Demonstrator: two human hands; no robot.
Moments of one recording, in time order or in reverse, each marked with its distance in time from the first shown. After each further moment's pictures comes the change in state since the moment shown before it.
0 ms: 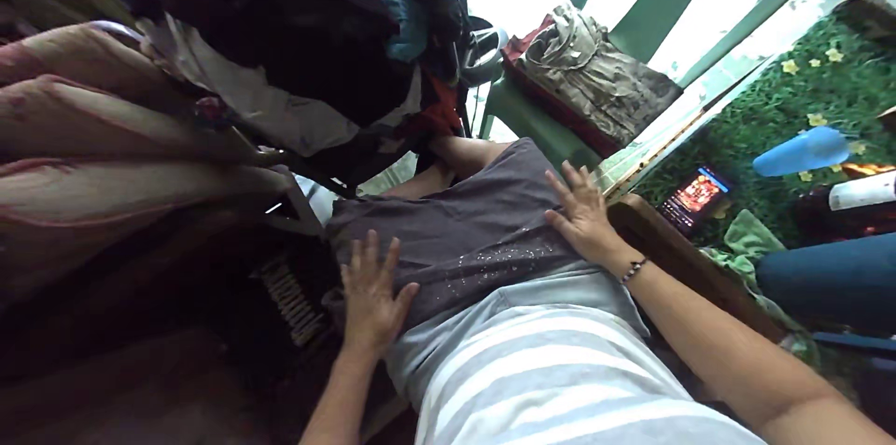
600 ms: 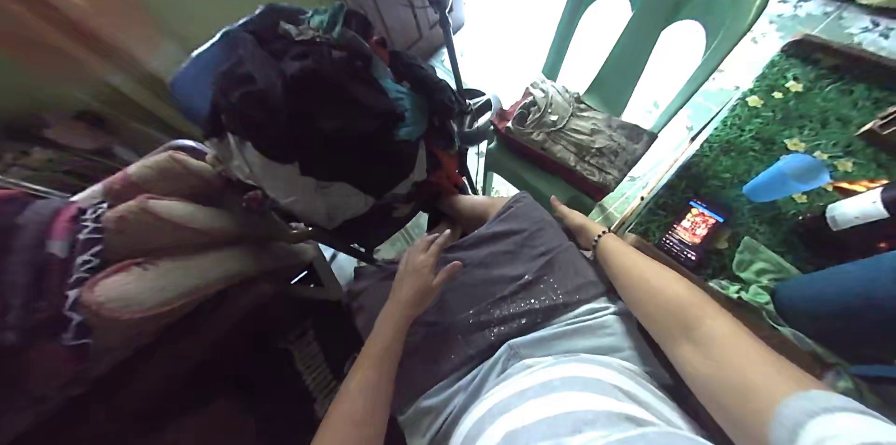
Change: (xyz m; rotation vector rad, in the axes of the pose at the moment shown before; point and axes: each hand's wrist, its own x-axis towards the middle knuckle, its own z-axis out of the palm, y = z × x) left_hand 0.156 0.032 0.002 -0.028 -0.348 0.122; right_hand 0.105 0.053 0.017 0.868 -0.220 0.915
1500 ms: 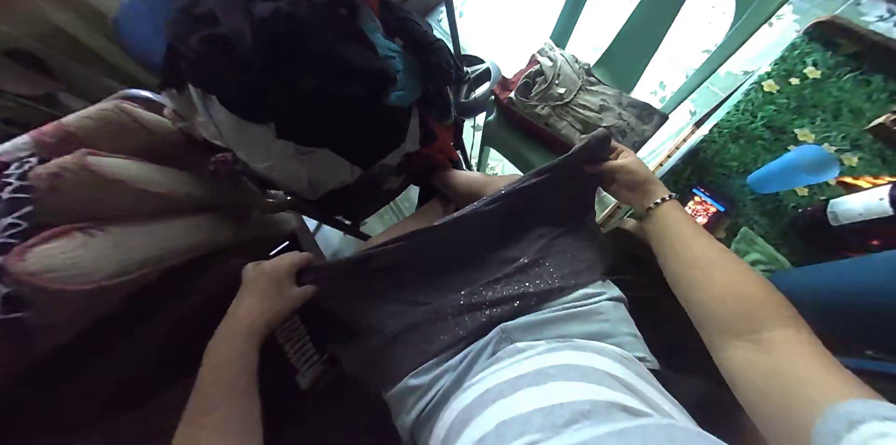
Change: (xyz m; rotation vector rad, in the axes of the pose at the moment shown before) left_hand -0.099 -0.101 -0.100 0.180 -0.034 -0.289; right_hand -0.034 -0.048 -0.069 0.325 -0.197 -0.662
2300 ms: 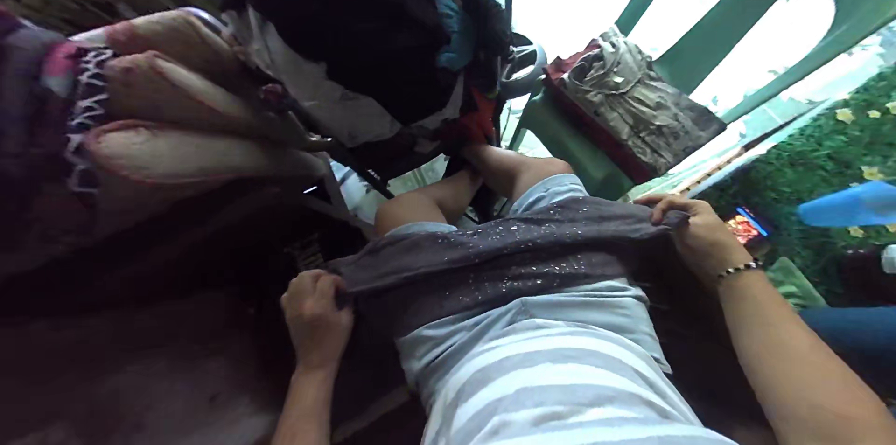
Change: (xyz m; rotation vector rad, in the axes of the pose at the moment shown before) left_hand -0.128 0.036 0.104 -0.013 0.567 -0.163; right_hand -0.087 0.015 -0.034 -0.660 -0.095 -0.076
